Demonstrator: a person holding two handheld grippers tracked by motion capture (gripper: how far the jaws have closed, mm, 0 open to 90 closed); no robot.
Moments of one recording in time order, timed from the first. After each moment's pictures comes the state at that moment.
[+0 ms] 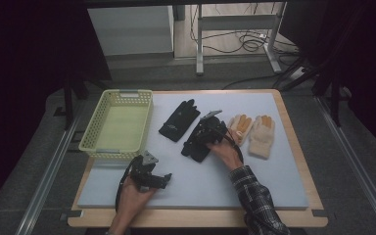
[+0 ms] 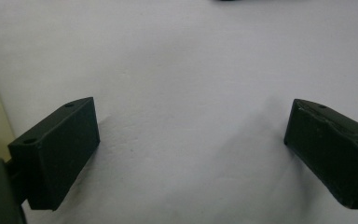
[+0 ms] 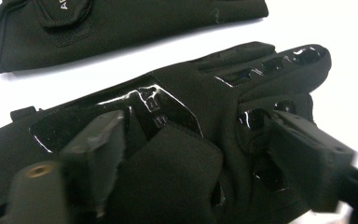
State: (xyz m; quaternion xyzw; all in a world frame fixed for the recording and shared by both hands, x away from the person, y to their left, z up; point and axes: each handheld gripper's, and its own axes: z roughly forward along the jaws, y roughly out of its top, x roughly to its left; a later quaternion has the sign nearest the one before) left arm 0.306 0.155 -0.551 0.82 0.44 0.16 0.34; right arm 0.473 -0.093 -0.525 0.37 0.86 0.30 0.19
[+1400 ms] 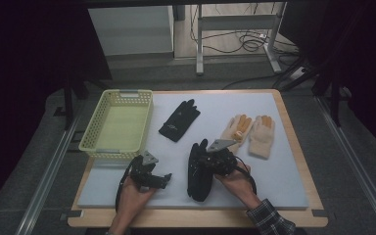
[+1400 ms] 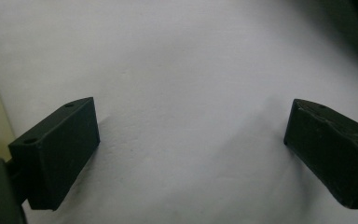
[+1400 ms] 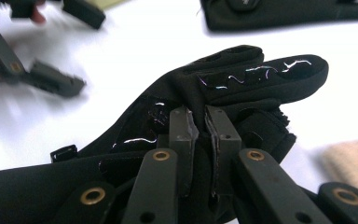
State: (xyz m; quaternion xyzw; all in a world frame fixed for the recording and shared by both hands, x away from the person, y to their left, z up) left arm 0.305 0.155 -0.551 0.81 0.44 0.16 0.35; right arm 0.344 -0.120 -0.501 0.27 0.87 0.38 0.12
